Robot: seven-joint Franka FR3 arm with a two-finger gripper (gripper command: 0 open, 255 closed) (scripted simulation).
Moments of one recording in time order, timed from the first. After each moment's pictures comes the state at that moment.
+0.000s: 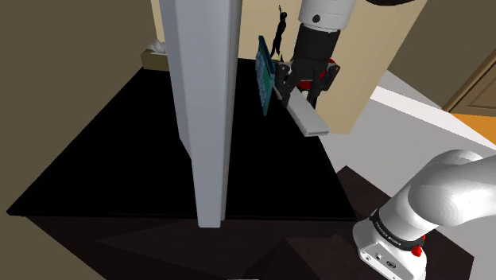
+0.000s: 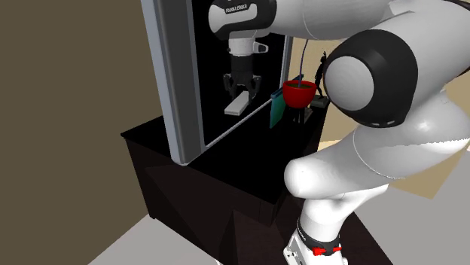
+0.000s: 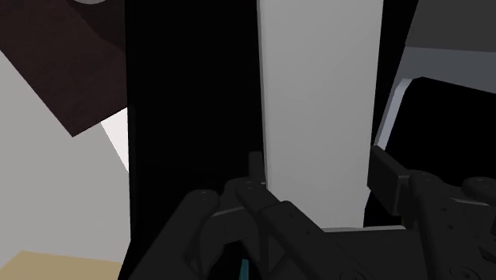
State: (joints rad) arm -0.05 -0.58 0.45 -2.16 0.22 1.63 0.77
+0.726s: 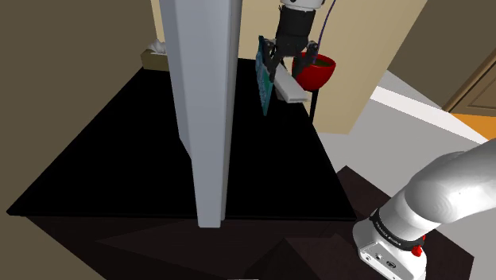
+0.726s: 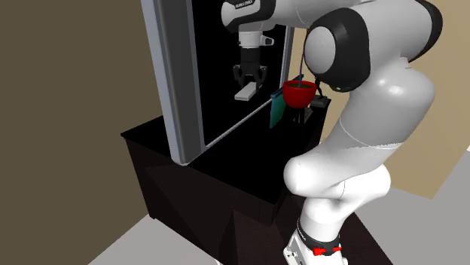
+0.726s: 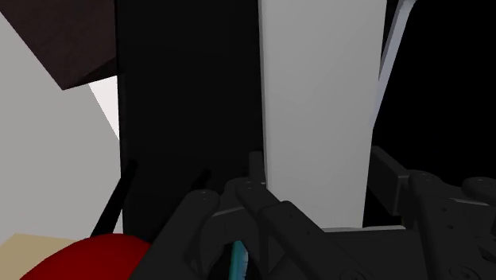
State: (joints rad) arm -0.14 -0.33 0.41 -1.95 0.11 1.64 0.70
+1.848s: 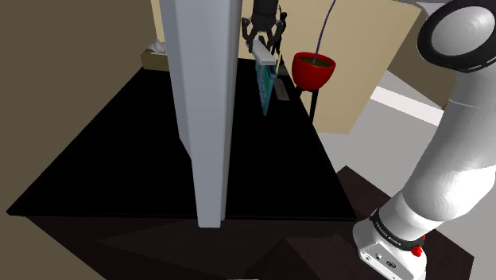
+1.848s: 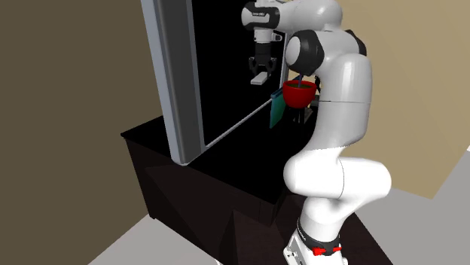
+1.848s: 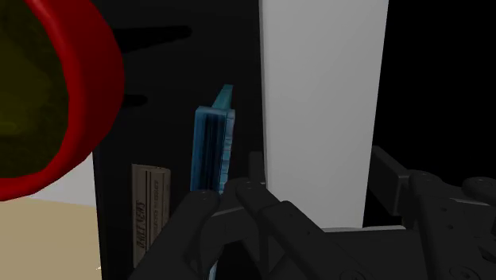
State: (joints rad) arm -0.18 0.33 0.38 -1.21 -0.14 1.51 0.62
